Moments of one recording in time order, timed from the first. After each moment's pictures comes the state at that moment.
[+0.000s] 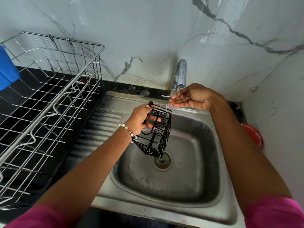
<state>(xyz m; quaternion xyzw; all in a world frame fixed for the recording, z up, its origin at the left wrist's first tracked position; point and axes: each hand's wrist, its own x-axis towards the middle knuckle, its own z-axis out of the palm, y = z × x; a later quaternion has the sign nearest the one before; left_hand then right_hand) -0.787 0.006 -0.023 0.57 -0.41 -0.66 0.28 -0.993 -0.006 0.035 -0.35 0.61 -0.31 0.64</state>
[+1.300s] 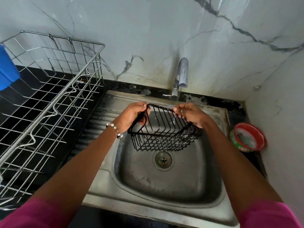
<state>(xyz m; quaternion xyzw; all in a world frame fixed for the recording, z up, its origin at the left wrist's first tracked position) -0.742 -0.020 -0.047 0.35 -0.54 -0.70 0.31 -0.987 0.025 -0.029 -0.53 0.64 -0.29 0.48</state>
